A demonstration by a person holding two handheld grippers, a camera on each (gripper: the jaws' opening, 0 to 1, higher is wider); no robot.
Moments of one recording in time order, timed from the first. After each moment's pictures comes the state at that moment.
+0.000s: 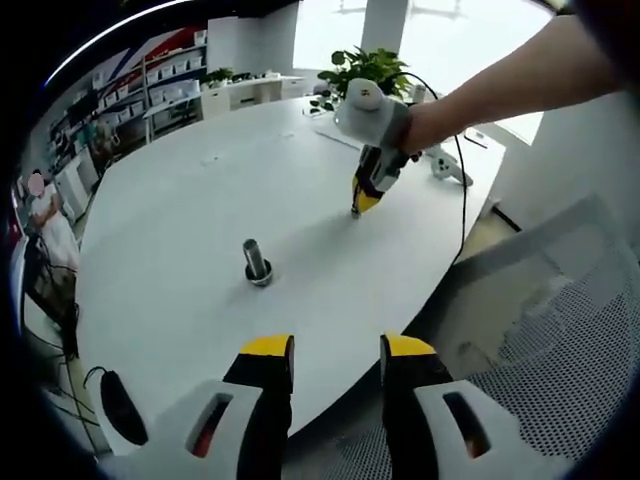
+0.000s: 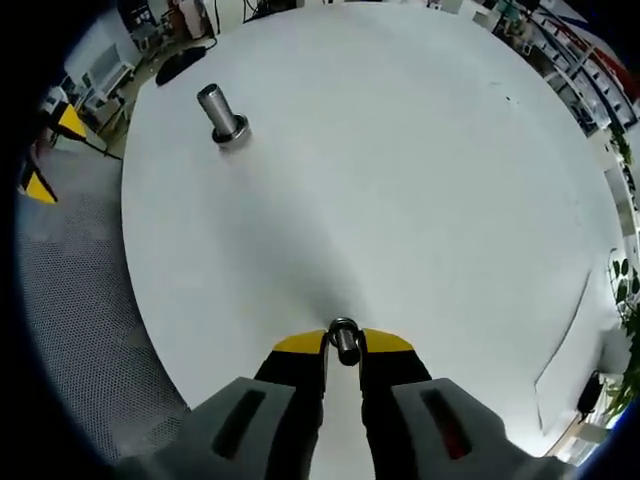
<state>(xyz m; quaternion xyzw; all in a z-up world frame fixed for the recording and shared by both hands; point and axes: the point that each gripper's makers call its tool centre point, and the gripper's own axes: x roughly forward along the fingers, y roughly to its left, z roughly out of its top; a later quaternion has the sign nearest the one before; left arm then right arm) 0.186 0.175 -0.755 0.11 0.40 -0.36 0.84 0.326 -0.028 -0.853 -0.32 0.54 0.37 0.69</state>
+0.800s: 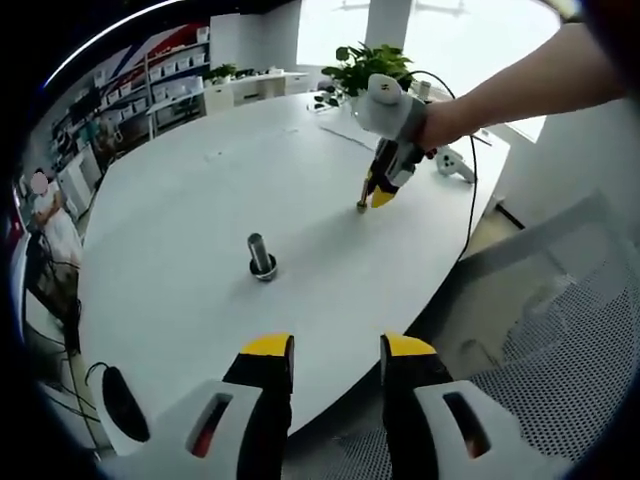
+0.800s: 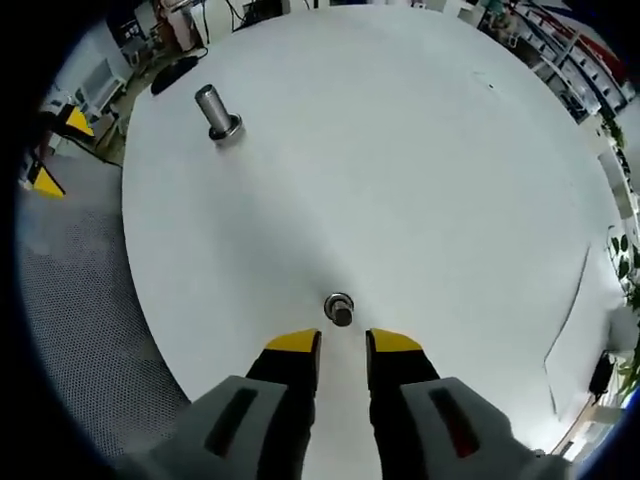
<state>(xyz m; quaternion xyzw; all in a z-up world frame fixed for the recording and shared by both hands) 0.187 0.179 -0.759 0.11 0.40 -0.35 0.84 0.315 -0.047 -0.847 -0.29 0.54 0.35 0.71</state>
